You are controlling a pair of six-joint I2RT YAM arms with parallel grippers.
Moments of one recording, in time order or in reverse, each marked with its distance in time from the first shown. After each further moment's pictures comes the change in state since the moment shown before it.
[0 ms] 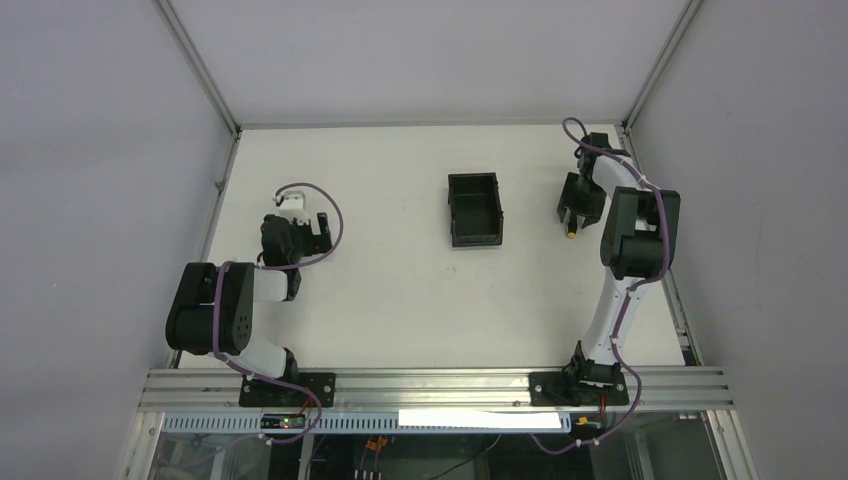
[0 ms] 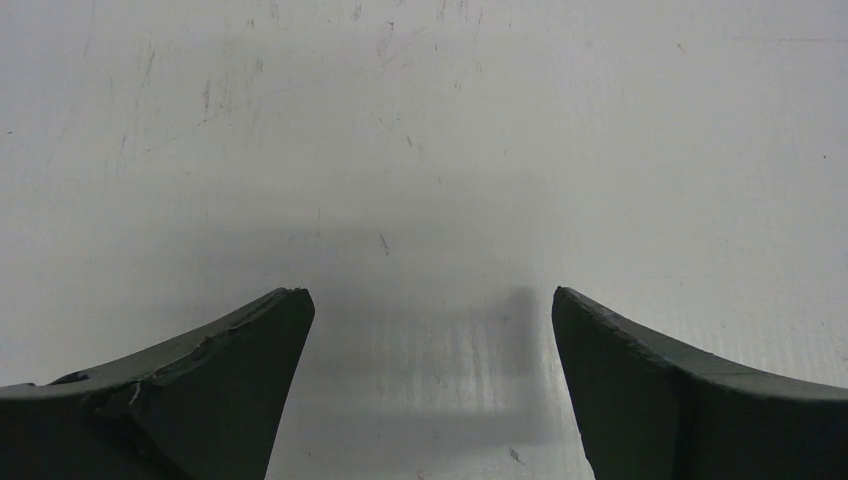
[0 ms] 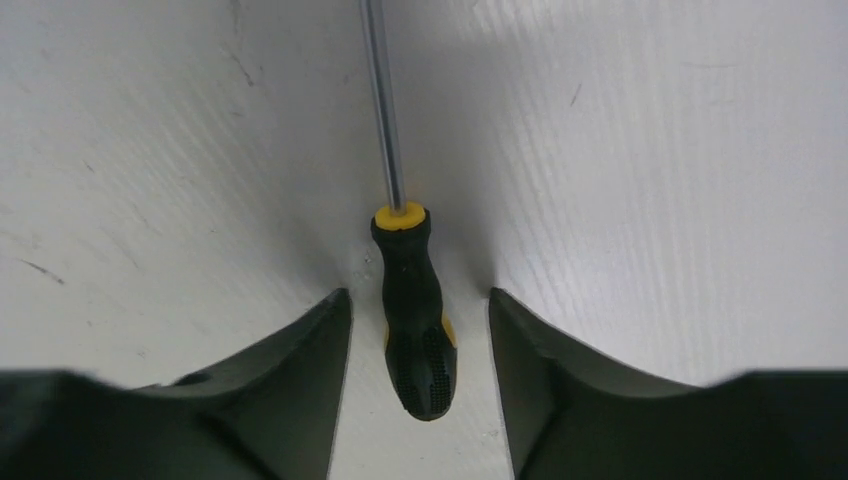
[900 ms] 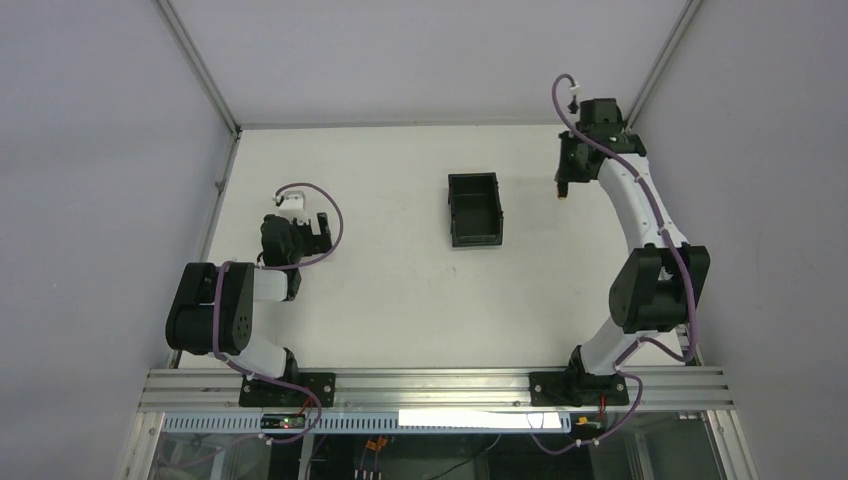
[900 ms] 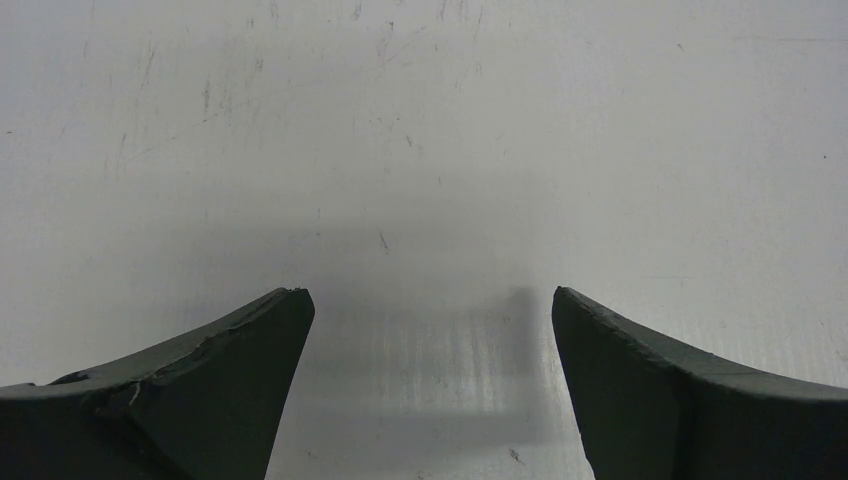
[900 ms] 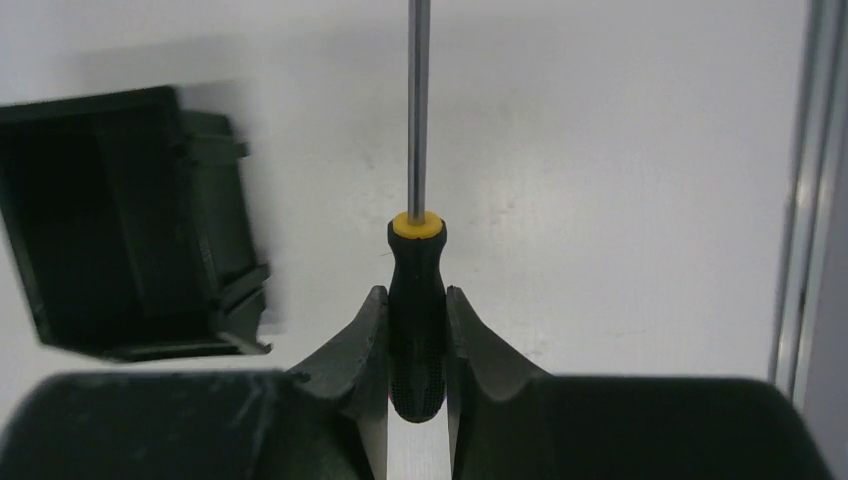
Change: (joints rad) left arm 0.000 0.000 0.000 0.000 0.000 0.000; right arm 0.103 -0.391 0.005 0.007 -0.075 -0.133
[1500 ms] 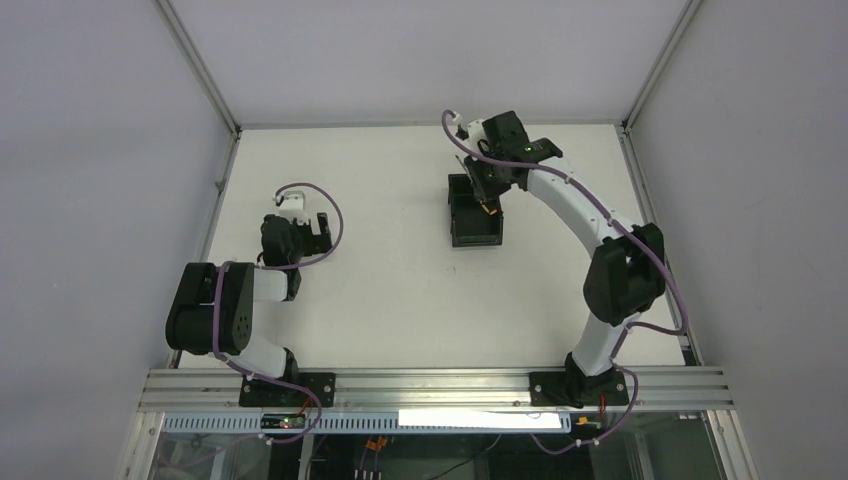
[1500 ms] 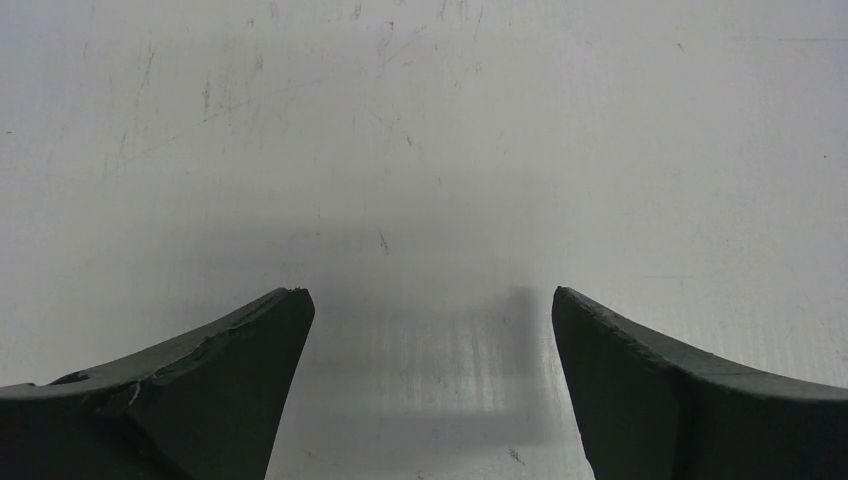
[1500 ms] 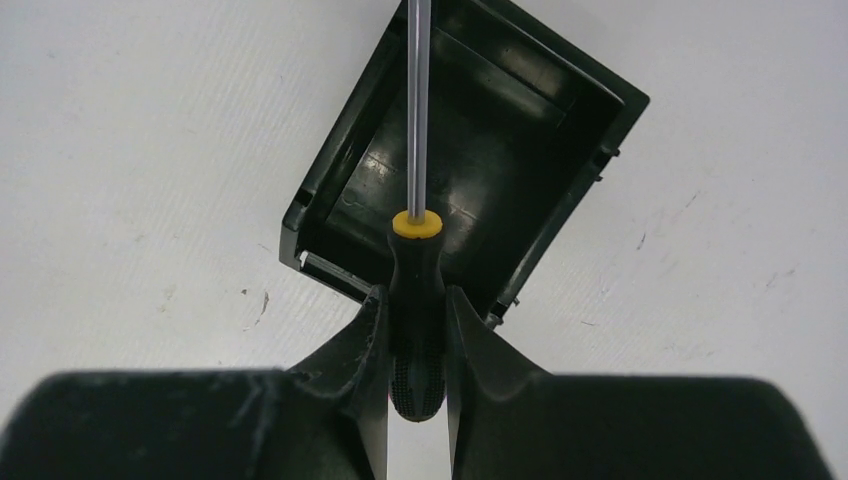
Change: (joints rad) left arm 0.000 0.000 0.000 0.000 0.000 0.000; right arm 0.436 0.073 0.053 0.006 -0.121 -0.243
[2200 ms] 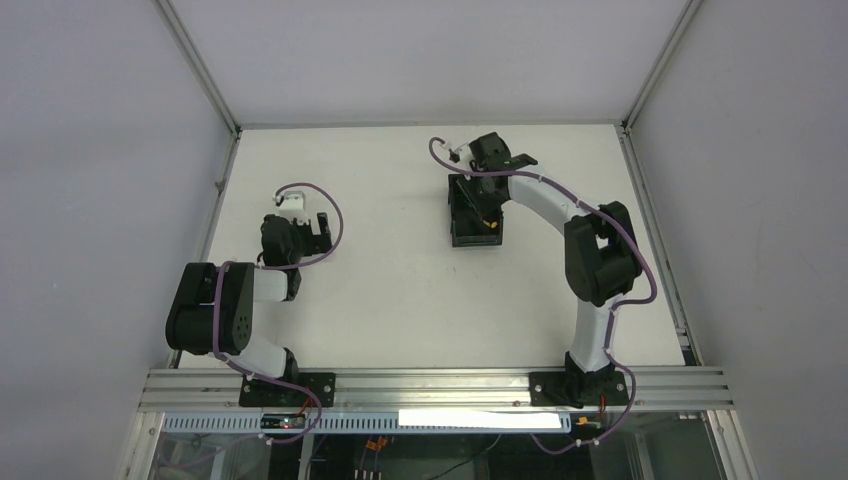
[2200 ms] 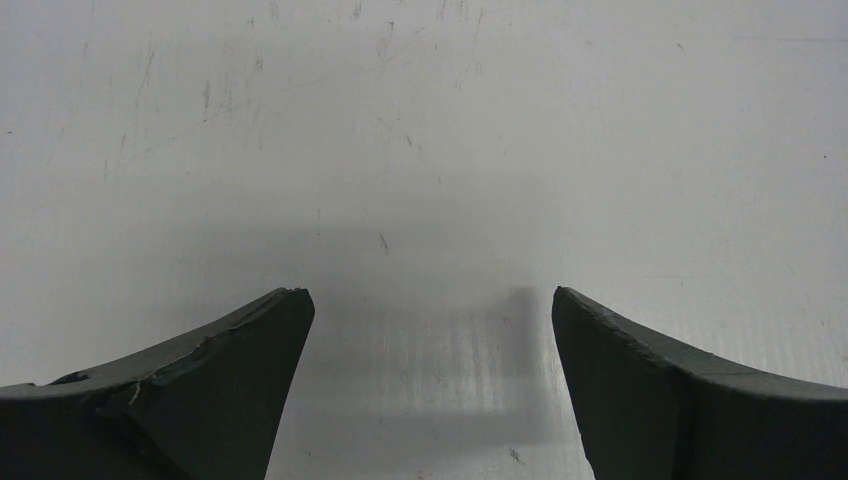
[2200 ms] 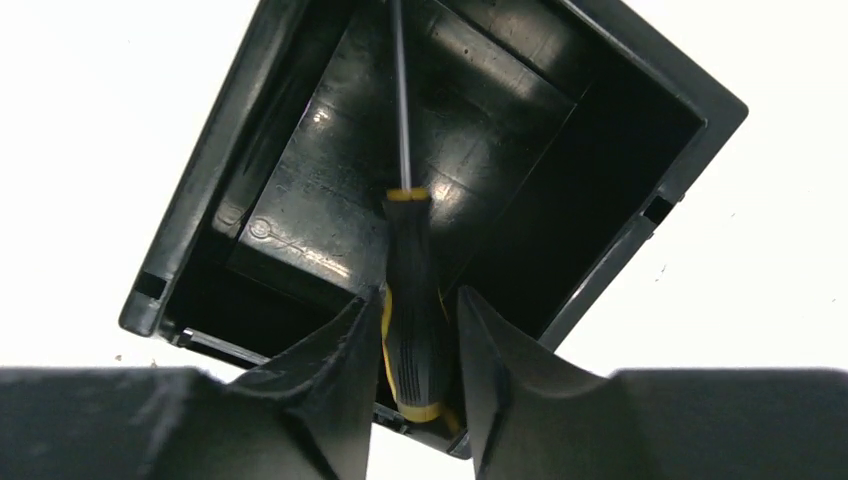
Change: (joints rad) left arm 0.000 0.000 0.000 0.000 0.000 0.000; right arm 0.016 0.180 -0.090 0.142 0.101 -0.059
